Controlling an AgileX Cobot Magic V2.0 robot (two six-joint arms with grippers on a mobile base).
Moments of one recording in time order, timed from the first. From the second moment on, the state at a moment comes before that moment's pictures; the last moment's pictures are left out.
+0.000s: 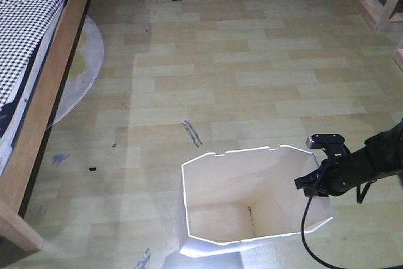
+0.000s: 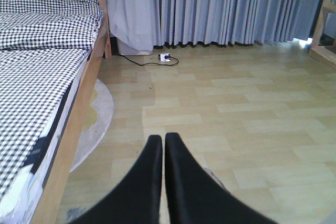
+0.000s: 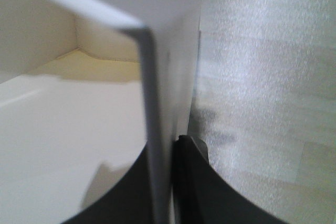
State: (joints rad) left arm 0.00 -0.01 0.03 -0.02 0.27 -0.02; right arm -0.15 2.28 -0.83 1.27 0.36 -1.58
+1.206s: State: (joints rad) left arm 0.00 -0.01 0.03 -0.02 0.27 -0.02; right arm -0.15 2.28 -0.83 1.27 0.37 -1.58
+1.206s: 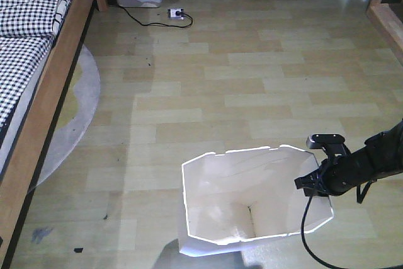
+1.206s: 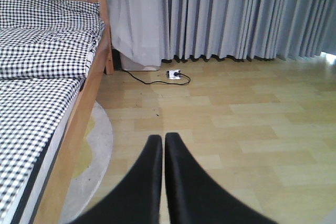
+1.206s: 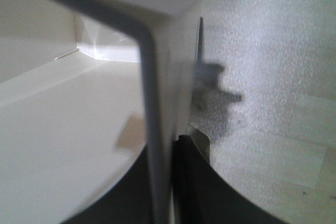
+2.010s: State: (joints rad) left arm 0.00 -0.01 0.03 -0.02 0.27 -0.02; right arm -0.15 2.28 -0.83 1.27 0.37 -1.58
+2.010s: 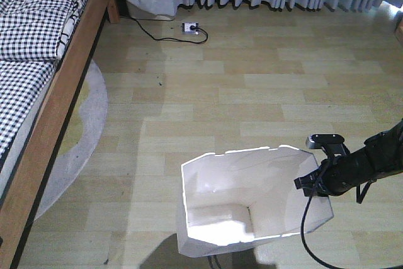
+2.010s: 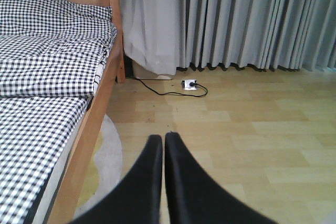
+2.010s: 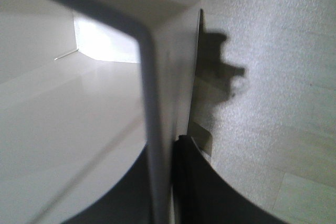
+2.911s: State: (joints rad) left arm 0.00 -0.01 0.03 -0.02 0.27 -0.02; right arm -0.15 2.28 -0.83 1.27 0.37 -1.58
